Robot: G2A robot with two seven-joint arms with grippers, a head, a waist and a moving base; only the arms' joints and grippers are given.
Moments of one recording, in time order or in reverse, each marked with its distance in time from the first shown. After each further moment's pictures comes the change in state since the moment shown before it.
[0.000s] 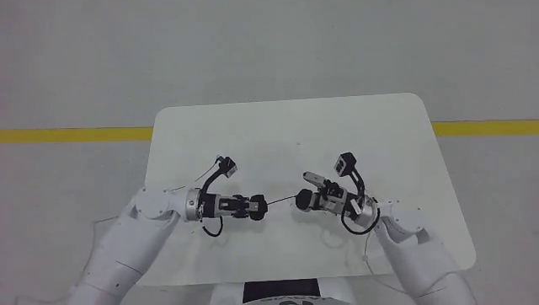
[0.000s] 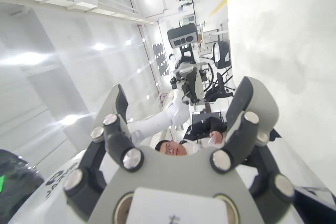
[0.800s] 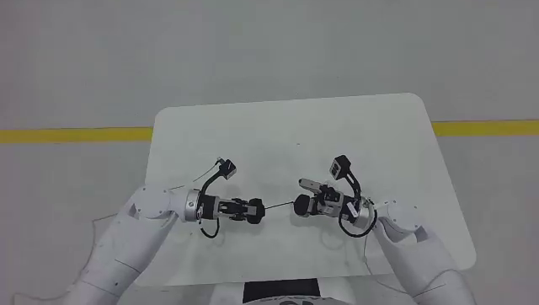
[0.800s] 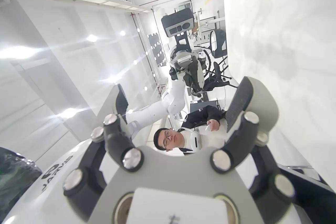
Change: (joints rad) left arm -0.010 0.015 0.018 0.004 0.039 -0.017 -0.015; right arm 0.013 0.006 -0.026 0.016 -0.034 -0.012 0.006
